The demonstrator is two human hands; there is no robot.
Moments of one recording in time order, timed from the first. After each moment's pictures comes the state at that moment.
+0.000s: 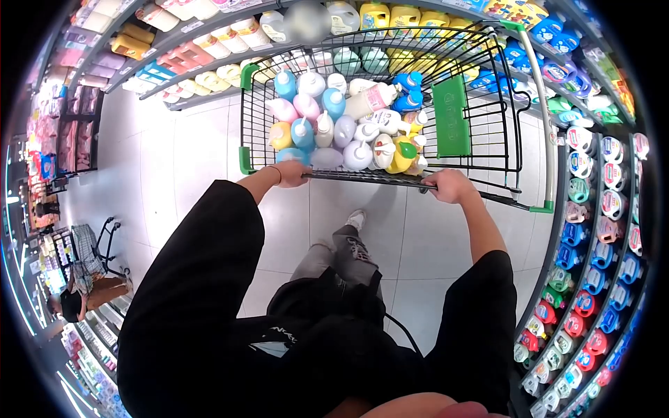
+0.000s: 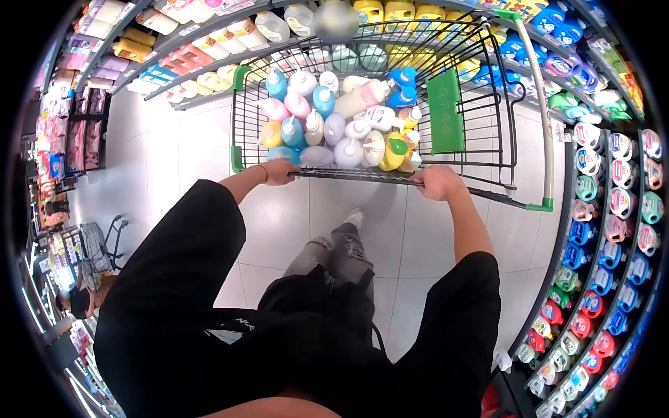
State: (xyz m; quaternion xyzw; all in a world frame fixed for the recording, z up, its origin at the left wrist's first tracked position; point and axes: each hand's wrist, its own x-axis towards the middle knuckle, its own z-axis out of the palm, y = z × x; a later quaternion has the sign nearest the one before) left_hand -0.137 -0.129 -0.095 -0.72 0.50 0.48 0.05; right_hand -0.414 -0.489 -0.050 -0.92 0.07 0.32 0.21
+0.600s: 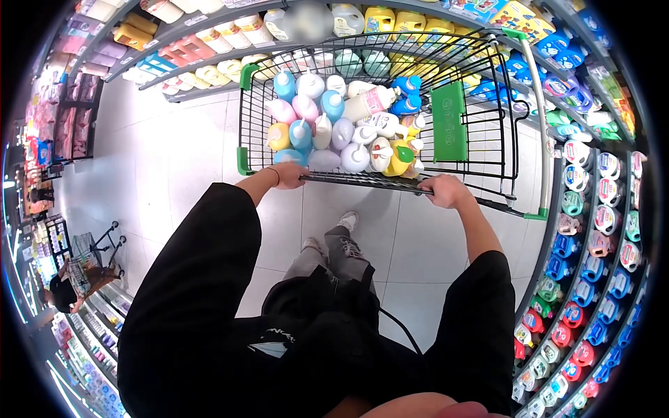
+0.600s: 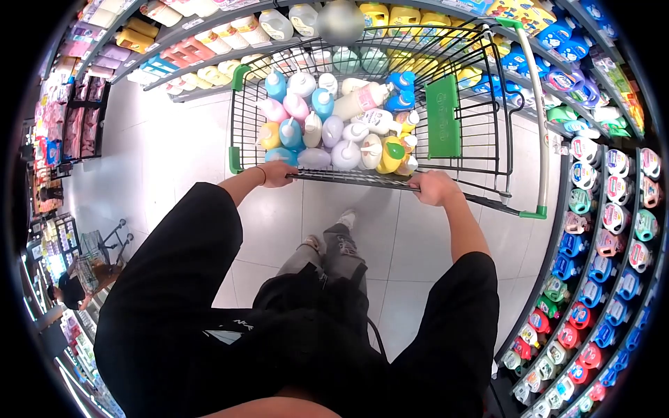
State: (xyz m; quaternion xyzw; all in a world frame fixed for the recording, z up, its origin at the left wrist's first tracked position) left_hand -0.148 -0.127 -0.094 -0.72 0.51 0.47 0.02; right_hand -0.410 -0.496 -0.044 -0.92 0.05 0.33 0.21
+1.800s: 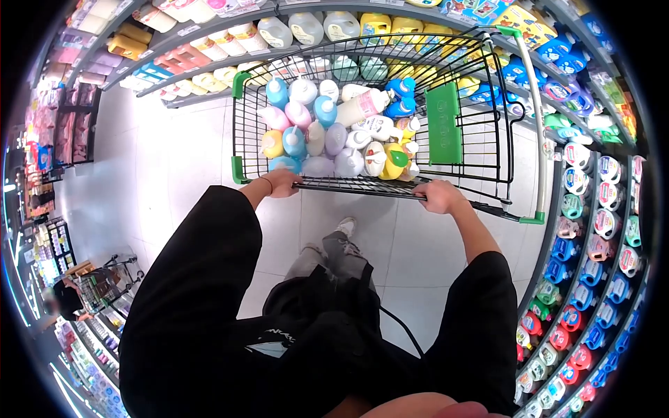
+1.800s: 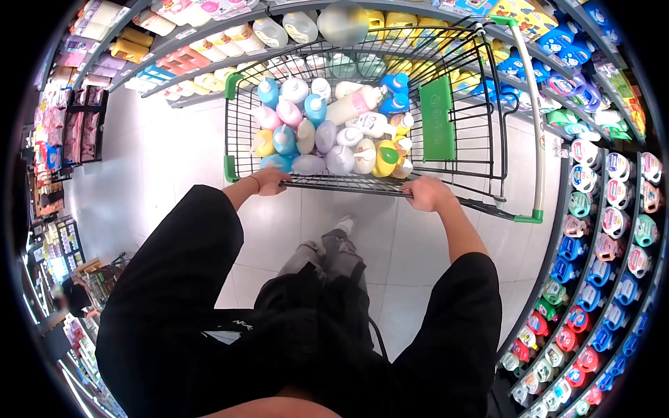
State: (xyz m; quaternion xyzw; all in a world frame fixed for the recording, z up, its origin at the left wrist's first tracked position) left_hand -0.148 -0.127 -0.101 -0.74 0.48 0.47 0.01; right_hand -0.409 -0.510 -0.051 -0.91 0.03 0.34 0.23
